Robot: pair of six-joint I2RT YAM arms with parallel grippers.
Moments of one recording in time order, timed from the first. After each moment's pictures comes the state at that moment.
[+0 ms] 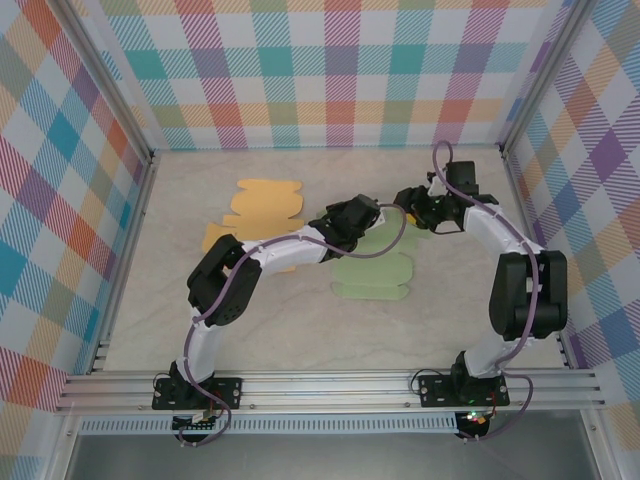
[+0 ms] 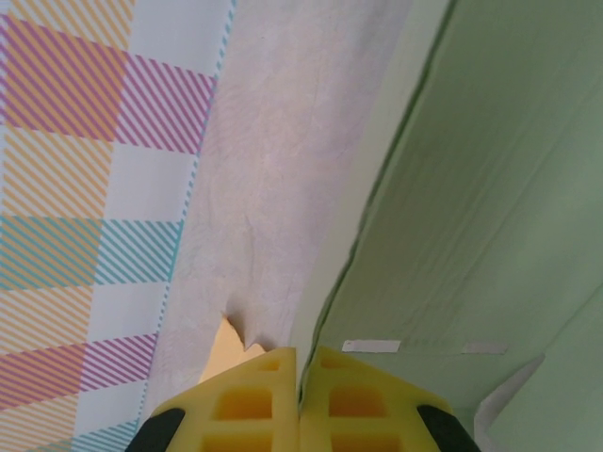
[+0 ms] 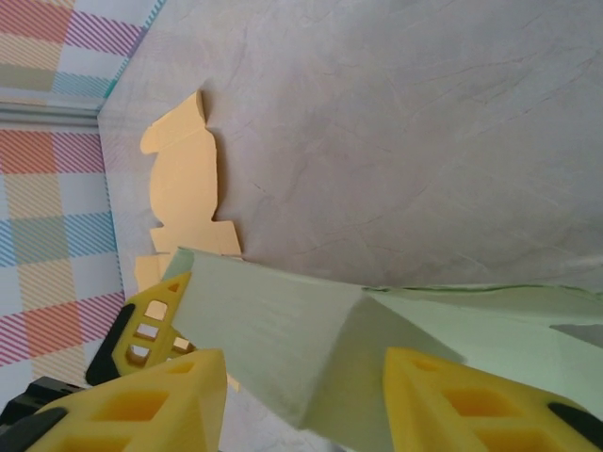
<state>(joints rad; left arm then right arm) -0.86 2.08 1.55 -0.17 -0.64 0.70 0.08 1.66 1.17 -0.40 -0.65 0.66</state>
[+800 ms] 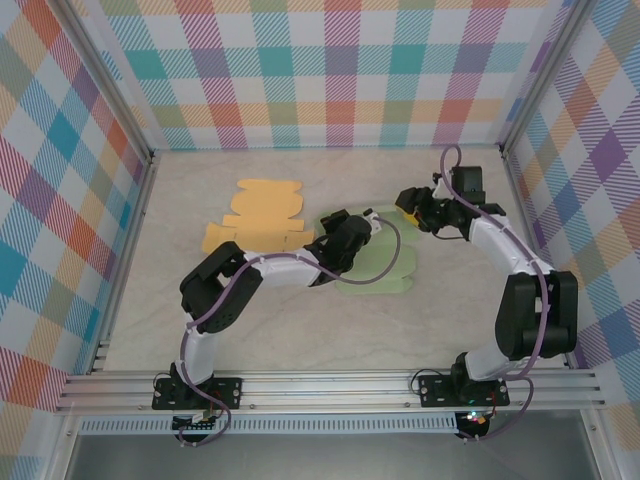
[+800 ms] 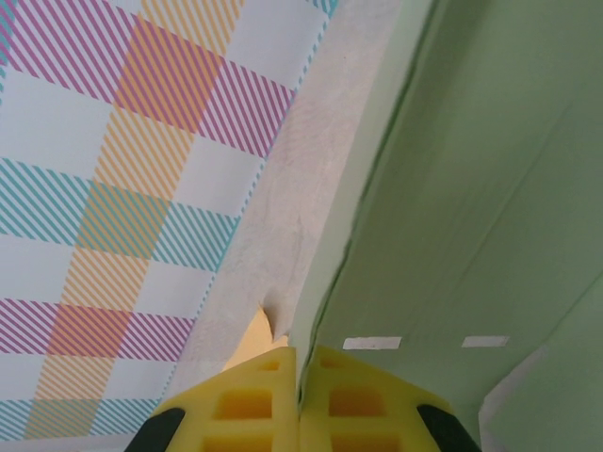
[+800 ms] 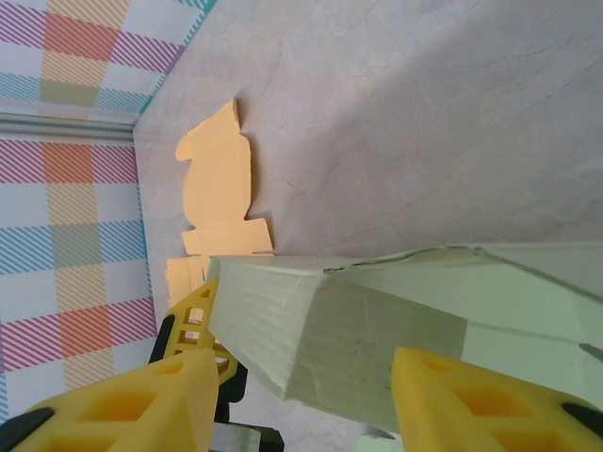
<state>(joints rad) -0.91 2.01 1.26 0.28 -0.78 0.73 0.07 1.52 1.08 -0.35 -0.64 0.72</state>
